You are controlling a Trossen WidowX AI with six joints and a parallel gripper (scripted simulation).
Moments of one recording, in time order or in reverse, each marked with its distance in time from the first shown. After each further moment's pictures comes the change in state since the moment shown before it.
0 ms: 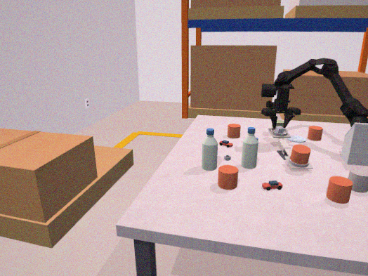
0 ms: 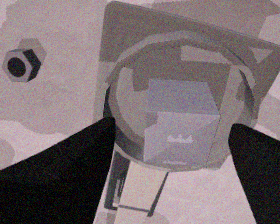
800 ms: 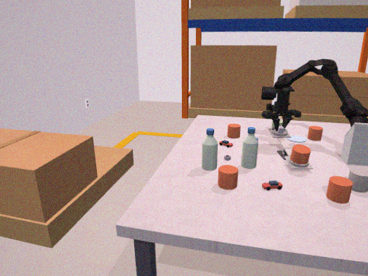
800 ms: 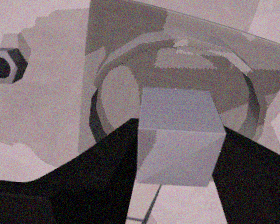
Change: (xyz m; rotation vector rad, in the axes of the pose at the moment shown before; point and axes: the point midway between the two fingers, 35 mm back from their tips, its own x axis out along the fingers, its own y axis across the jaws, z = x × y) arm 0.012 -0.003 -0.001 -0.011 0.003 -0.012
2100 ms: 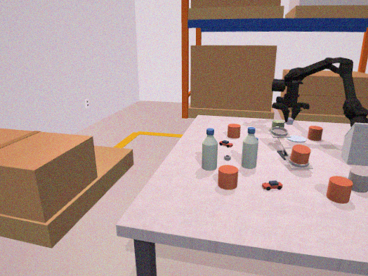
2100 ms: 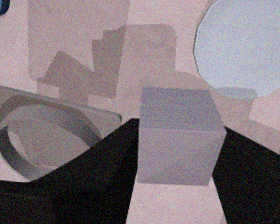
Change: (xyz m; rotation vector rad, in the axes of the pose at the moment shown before) arm -0.026 -0.082 0.053 0.000 0.057 0.035
